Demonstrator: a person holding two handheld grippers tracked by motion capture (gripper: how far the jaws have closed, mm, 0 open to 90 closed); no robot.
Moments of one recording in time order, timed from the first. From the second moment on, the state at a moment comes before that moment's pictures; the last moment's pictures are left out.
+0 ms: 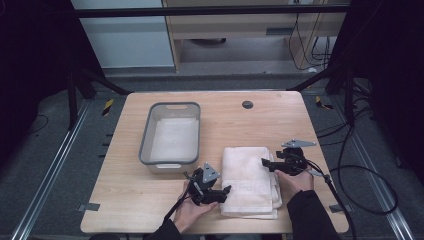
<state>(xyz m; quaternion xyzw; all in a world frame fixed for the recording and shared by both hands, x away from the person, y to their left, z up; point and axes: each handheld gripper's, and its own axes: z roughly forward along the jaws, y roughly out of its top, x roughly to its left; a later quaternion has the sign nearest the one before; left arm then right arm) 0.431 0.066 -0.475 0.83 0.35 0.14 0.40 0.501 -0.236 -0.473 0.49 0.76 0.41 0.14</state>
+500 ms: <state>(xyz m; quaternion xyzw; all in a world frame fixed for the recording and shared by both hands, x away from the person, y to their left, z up) 0.433 0.056 -0.490 0.84 0.36 0.13 0.38 0.504 -0.228 -0.488 0.49 0.76 0.40 0.13</state>
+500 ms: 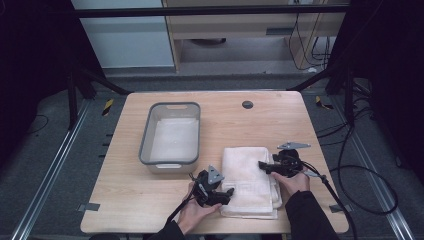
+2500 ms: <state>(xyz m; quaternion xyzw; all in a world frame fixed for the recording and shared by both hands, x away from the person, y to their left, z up) 0.436 0.067 -0.476 0.82 0.37 0.02 0.43 0.493 -0.228 -0.453 0.50 0.74 0.44 0.05</state>
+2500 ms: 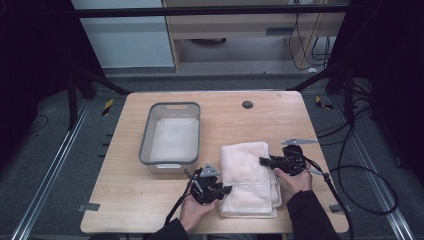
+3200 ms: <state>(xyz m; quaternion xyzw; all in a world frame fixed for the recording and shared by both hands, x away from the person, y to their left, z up) 0.426 0.076 -0.439 0.82 0.34 0.06 0.46 0.477 -0.226 -0.412 0.47 0.73 0.48 0.09</state>
